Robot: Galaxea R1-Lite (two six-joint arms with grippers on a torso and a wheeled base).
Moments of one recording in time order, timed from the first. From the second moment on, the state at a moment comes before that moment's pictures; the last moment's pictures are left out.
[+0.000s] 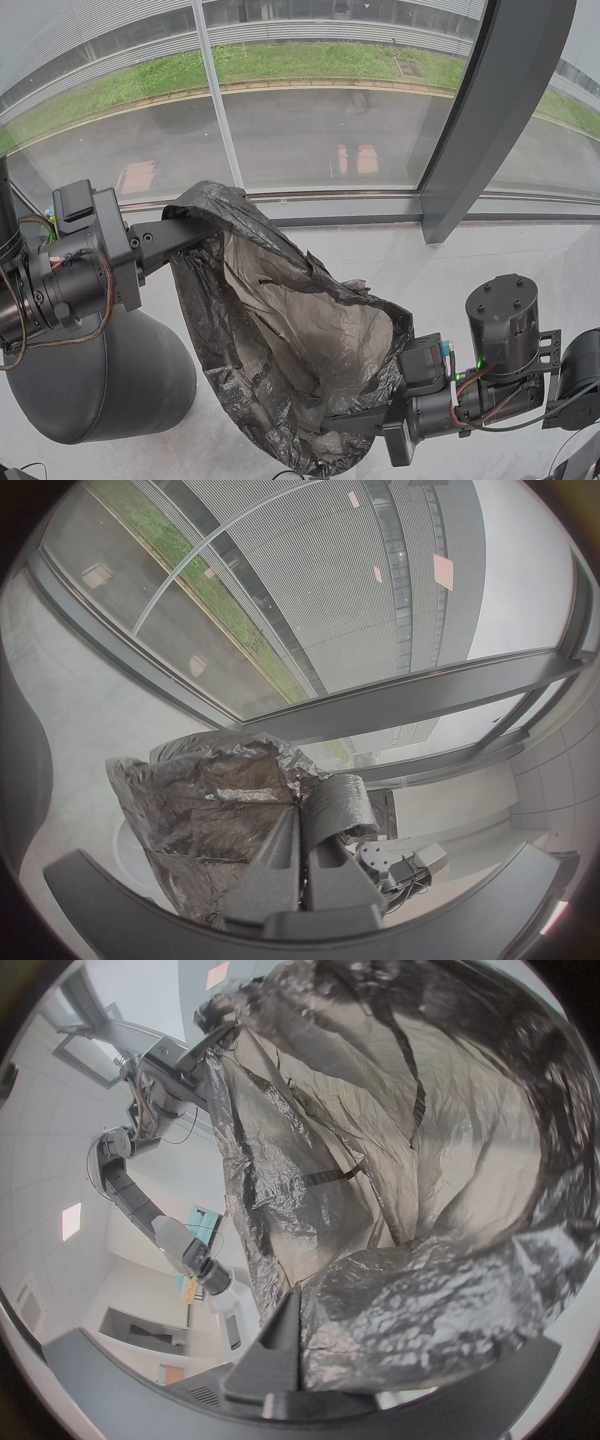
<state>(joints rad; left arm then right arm) -0.58 1.28 -0.79 -0.45 -0.32 -0.87 0.90 1.61 -0.64 -0.45 0.35 0.28</state>
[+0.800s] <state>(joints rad) -0.48 1.28 -0.62 -0.53 -0.42 -0.96 0.77 1.44 -0.78 0.19 0.60 0.44</state>
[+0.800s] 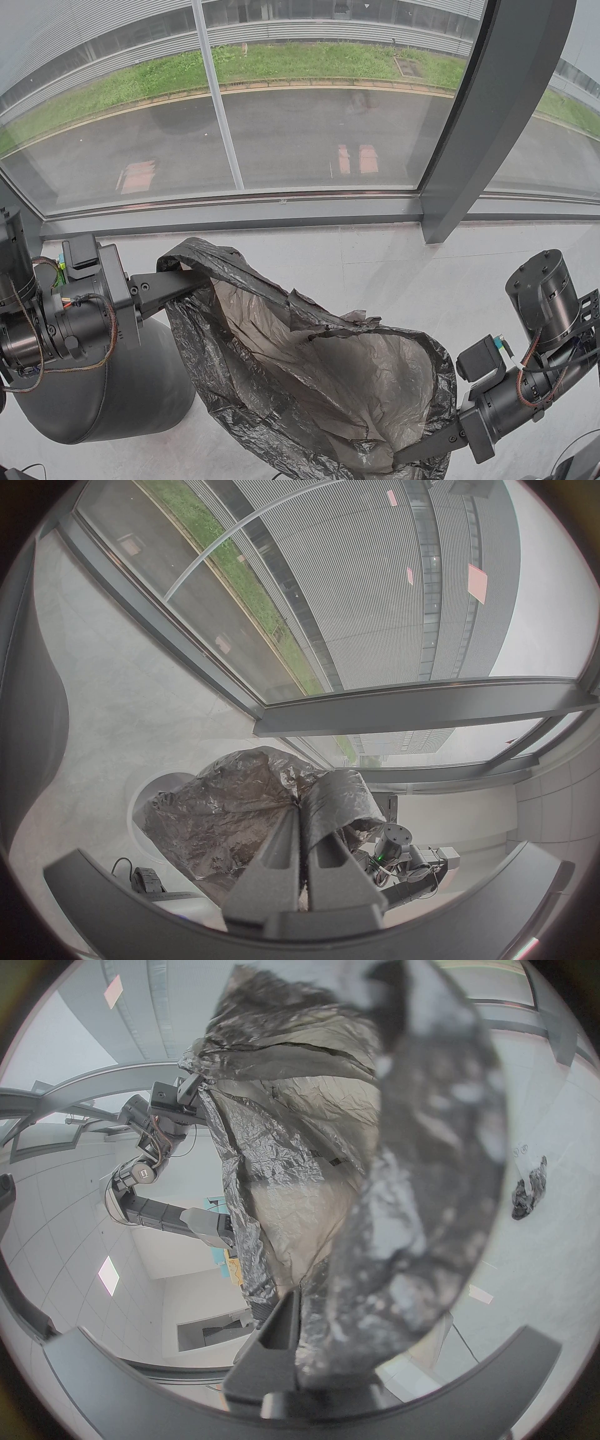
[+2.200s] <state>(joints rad) -0.51 1.65 -0.55 -0.84 -0.49 -1.00 0.69 1.75 -0.81 0.05 0.58 0.34</state>
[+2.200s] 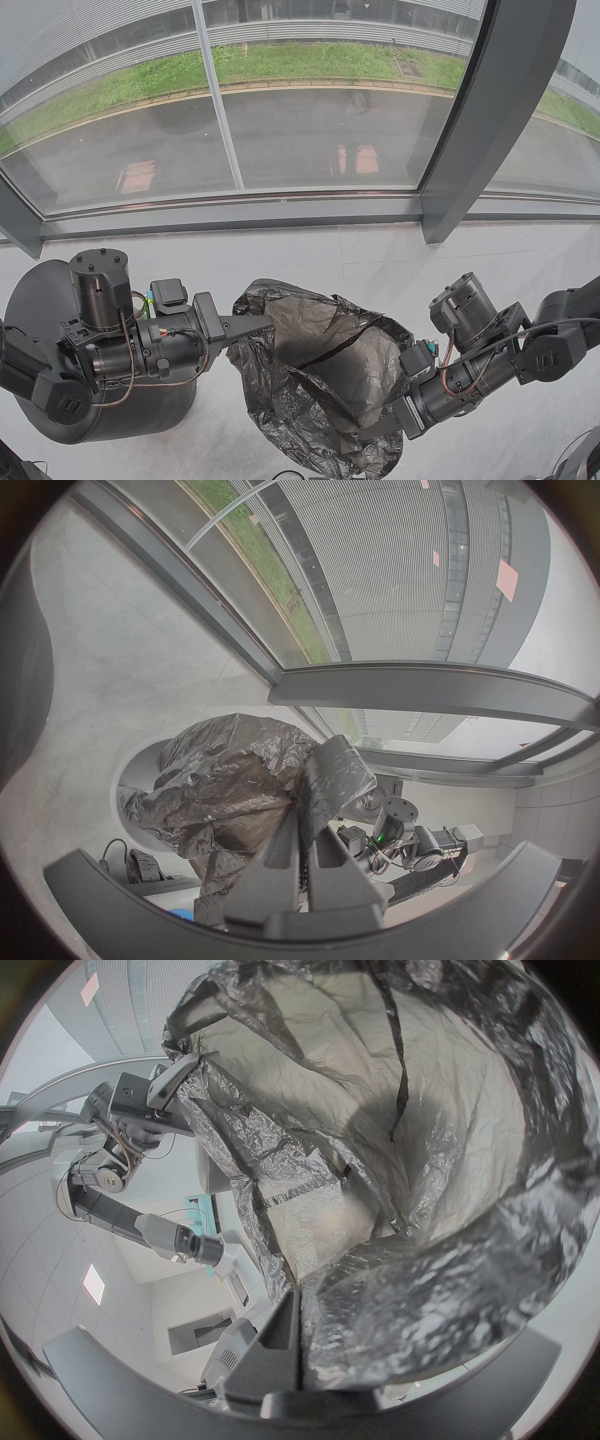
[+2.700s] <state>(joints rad) -0.47 1.82 -0.54 -0.99 -0.49 -1.00 0.65 1.88 -0.86 -0.02 0.54 0.34</state>
